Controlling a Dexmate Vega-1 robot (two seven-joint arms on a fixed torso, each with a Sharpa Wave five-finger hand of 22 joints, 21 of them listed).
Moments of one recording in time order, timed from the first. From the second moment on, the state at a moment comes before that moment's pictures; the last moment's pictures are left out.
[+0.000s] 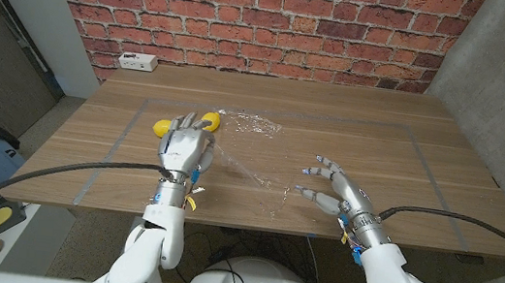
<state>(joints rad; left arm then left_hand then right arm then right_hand) 1.37 0.67 0.59 -2.20 1.09 0.80 0.58 1.09 0.10 0.36 -0.17 0.20 1.06 -0.05 0.33 0.36 0.57 -0.14 0.24 0.21 0.29 -0.04 0.19 0.17 0.22 0.13 0.45 0.19 -1.55 -0.89 -0.41 -2.32 -0.32 -0.29 -0.48 0.89 0.01 0.03 -0.05 0.24 0.59 -0.07 0.18 0.25 0.12 -0.04 0.19 0.22 0.00 0.00 0.24 0.24 0.14 0.11 0.20 0.19</state>
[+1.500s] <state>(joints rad) 1.32 0.66 0.59 -2.21 1.04 0.79 0.56 1.11 0.07 0.37 -0.18 0.23 1.10 -0.05 0.34 0.36 0.59 -0.14 0.24 0.21 0.29 -0.04 0.19 0.17 0.23 0.14 0.45 0.19 -1.30 -0.66 -0.73 -2.05 -0.67 -0.43 -0.61 1.05 0.09 0.06 -0.14 0.29 0.74 -0.05 0.42 0.27 0.26 -0.07 0.26 0.22 0.12 -0.04 0.31 0.25 0.20 0.08 0.25 0.19</state>
